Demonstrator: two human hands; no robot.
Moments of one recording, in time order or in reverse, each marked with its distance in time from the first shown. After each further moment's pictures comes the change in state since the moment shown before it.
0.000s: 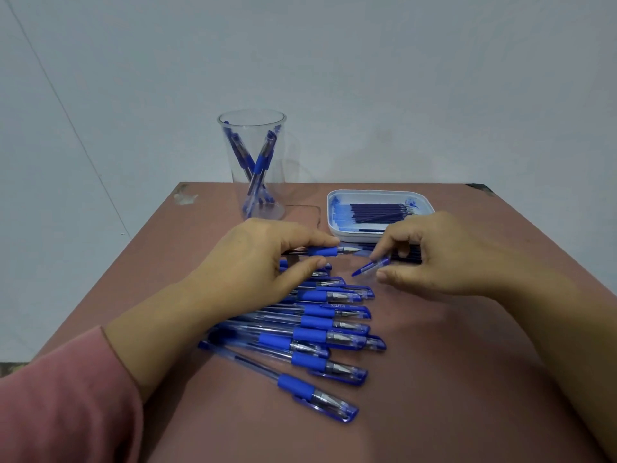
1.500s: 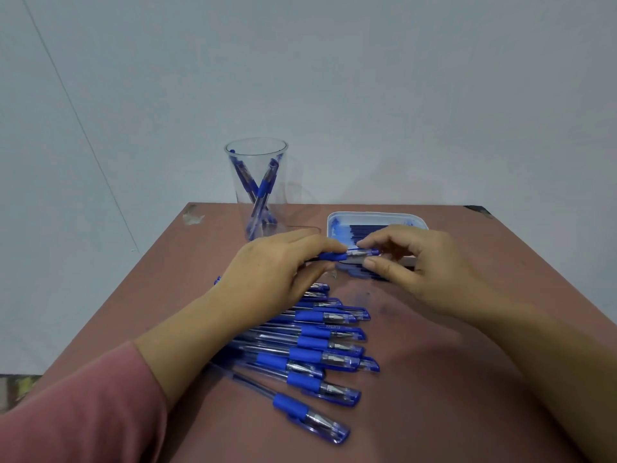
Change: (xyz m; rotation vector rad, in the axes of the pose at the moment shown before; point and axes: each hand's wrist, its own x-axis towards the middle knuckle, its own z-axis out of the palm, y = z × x) left_hand 0.013 -0.002 0.014 0.203 0.121 0.125; right_hand 0.004 -0.008 0.011 0.213 0.321 -0.122
